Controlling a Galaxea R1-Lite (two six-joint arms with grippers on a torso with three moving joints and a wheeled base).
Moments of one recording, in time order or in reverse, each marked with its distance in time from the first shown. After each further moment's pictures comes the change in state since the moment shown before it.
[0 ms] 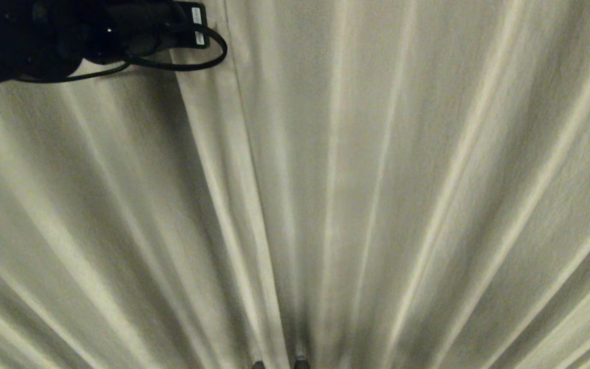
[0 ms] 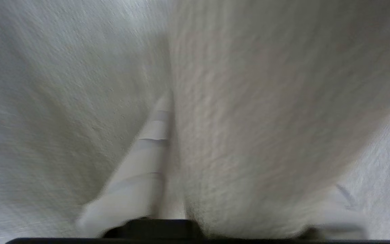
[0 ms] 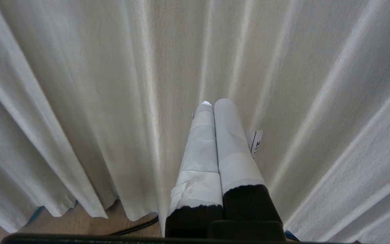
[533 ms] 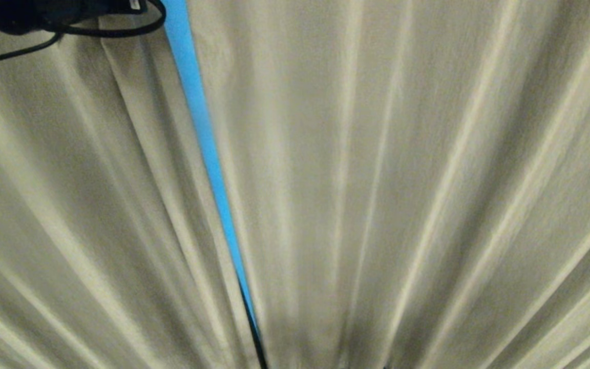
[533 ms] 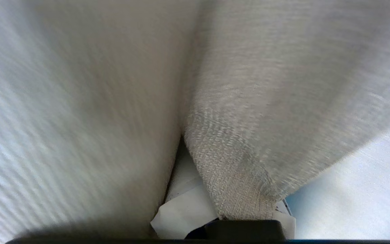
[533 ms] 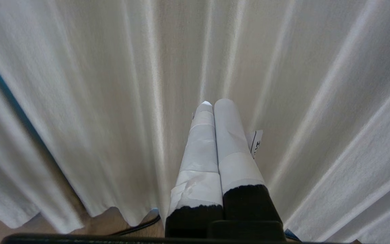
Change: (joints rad) left arm 0.134 -0.104 0.015 0.002 -0.011 -0.001; right arm 0.000 0.000 0.000 0.000 -0.001 0.001
